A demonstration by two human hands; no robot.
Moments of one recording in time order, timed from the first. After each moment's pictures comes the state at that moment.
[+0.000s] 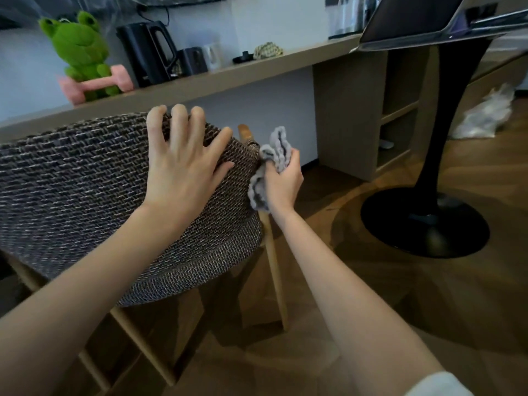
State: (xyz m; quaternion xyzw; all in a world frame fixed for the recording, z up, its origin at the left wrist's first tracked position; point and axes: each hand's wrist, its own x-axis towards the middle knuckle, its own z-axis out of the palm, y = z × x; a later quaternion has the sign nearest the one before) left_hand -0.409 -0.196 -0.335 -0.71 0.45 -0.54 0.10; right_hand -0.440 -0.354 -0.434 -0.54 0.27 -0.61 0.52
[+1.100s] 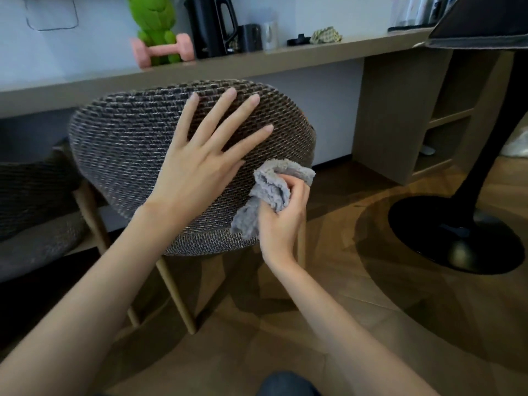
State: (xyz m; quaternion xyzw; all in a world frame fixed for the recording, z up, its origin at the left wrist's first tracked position) left_hand -0.378 -0.101 -0.345 -0.65 0.53 -0.54 0.05; right_hand -0.462 -0.188 -0.446 -0.58 0.18 -0.63 0.49
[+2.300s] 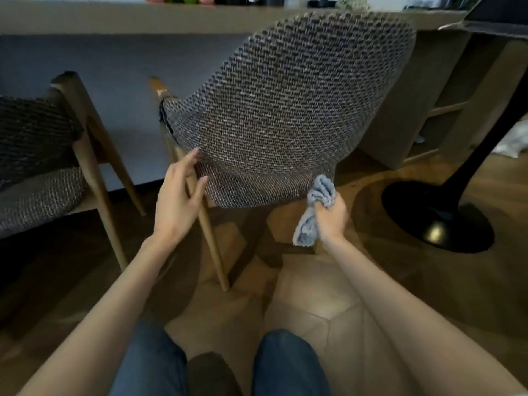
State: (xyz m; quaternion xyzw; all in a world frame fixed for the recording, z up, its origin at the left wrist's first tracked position) left_hand -0.264 -0.013 -0.498 -0.77 0.41 -0.15 -0.46; right_hand -0.431 -0.229 -0.548 -0.66 0.45 -0.39 0.45
